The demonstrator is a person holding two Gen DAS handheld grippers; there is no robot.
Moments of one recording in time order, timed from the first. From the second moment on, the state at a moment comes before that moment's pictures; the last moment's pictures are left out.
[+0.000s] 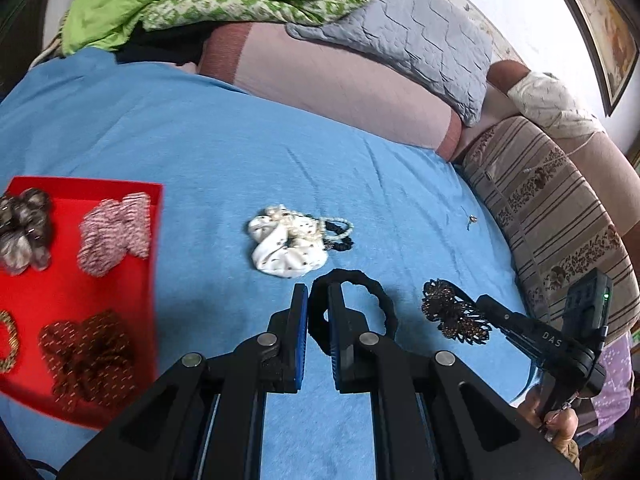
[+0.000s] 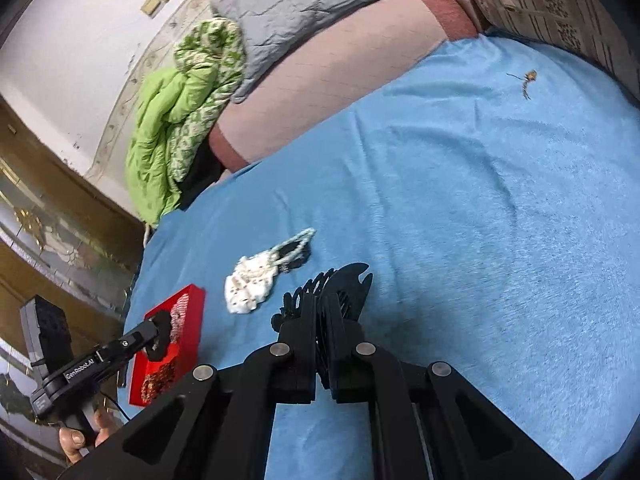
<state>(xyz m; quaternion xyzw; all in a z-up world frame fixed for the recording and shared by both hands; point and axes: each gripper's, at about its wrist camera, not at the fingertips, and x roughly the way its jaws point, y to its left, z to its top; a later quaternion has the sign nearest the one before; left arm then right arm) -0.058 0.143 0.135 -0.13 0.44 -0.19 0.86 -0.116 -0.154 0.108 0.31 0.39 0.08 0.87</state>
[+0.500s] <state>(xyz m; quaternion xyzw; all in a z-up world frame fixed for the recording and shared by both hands) -0.096 0.255 0.132 -0.16 0.43 -0.07 0.89 -0.111 -0.054 0.144 0.23 0.40 0.16 0.87</state>
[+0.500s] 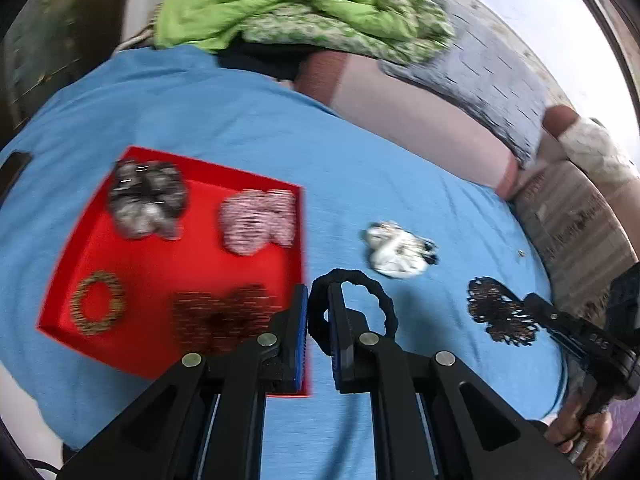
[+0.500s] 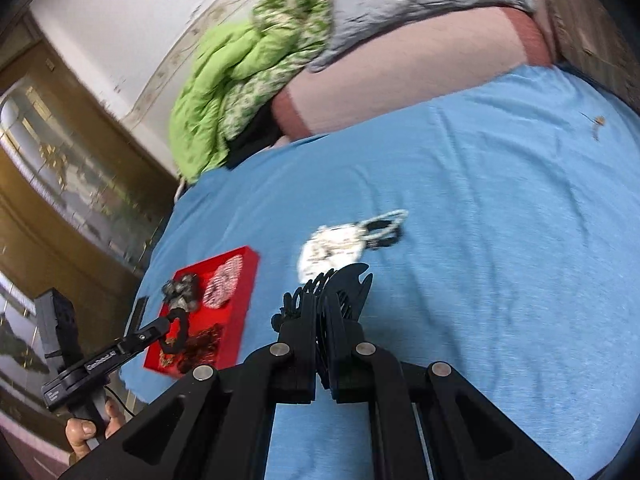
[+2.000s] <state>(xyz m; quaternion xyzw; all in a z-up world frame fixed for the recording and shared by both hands) -0.048 0.382 0.068 -0.16 0.46 0.05 0.87 -0.012 0.197 0.080 0.10 0.49 0.27 0.82</state>
